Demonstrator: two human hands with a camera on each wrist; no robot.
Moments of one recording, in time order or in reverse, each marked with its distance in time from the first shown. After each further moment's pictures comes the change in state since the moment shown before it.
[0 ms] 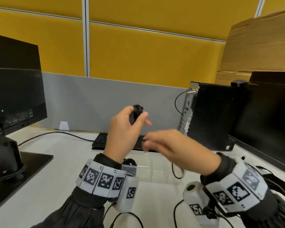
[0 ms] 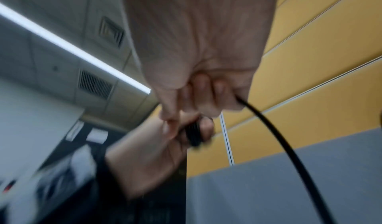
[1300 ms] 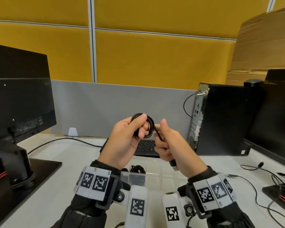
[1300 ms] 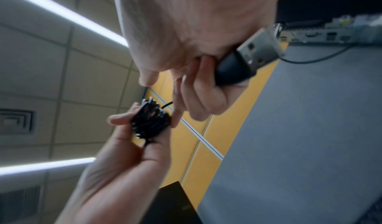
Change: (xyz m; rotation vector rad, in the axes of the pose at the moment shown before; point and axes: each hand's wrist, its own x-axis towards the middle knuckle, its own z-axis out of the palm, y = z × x) left_hand 0.006 0.005 -0.011 -0.725 -0.196 -0.383; right_hand 0.028 0.015 0.036 1.143 0.287 0.397
